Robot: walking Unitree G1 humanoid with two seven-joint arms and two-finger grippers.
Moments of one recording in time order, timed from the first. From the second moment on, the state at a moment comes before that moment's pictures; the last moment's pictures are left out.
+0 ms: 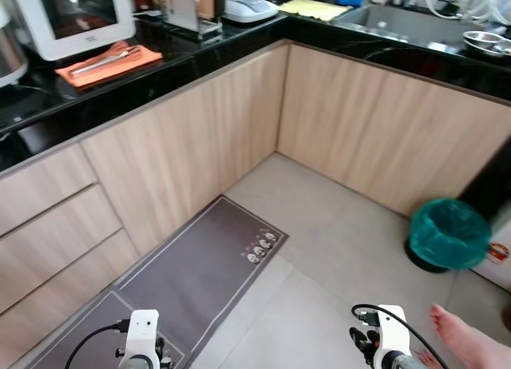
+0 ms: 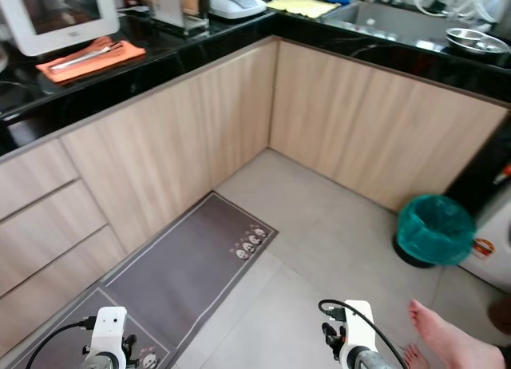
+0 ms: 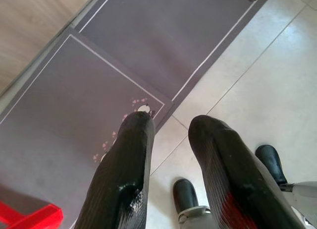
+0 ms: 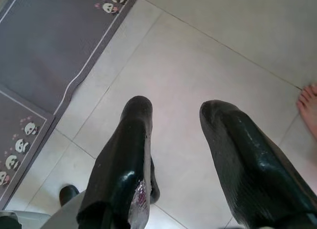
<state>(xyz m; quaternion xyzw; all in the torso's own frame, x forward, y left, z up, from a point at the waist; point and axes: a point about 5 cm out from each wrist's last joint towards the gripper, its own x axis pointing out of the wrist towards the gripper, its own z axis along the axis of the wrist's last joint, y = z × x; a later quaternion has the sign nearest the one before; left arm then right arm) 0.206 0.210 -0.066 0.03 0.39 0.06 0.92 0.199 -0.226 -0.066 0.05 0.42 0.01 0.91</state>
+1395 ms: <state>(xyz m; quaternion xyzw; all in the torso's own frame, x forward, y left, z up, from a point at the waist) 0.199 0.212 -0.069 0.04 0.39 0.06 0.92 0.198 -0.231 -0.065 0.06 0.42 0.01 0.91</state>
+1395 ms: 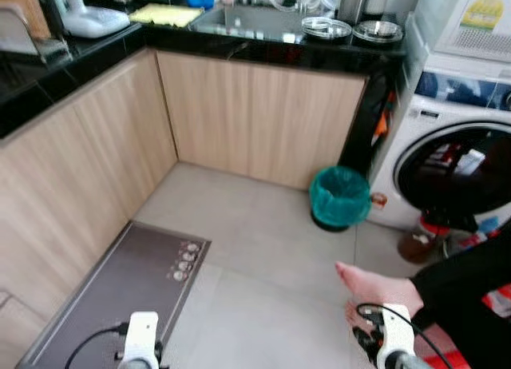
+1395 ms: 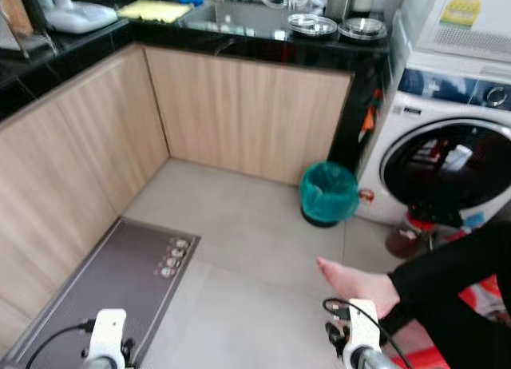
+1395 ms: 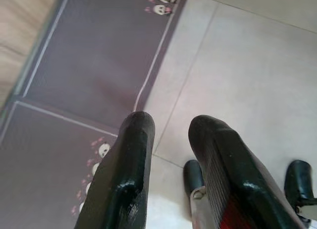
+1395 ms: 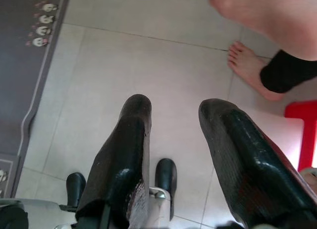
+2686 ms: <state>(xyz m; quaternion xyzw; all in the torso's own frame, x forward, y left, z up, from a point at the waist) 0.188 0.214 -0.075 0.02 0.41 0.04 0.91 0.219 -0.218 -0.055 0.06 0.38 0.02 0.92</state>
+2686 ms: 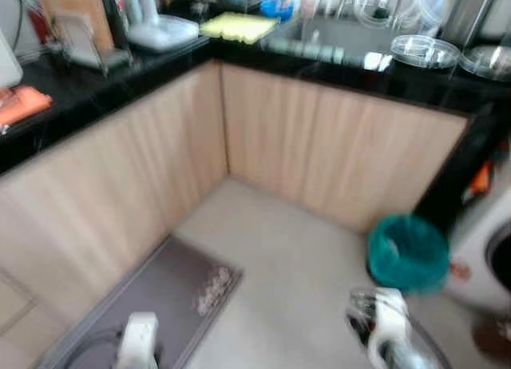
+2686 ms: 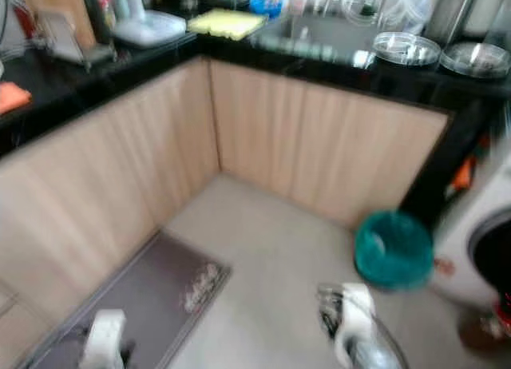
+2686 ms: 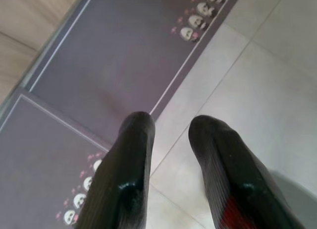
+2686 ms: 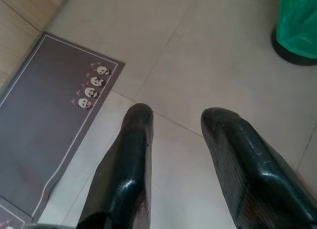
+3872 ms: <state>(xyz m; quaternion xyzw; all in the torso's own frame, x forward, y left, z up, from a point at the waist) 0.191 0.211 -0.074 0.02 0.41 0.03 0.91 0.208 -0.220 -0.061 0.07 0.39 0.01 0.92</state>
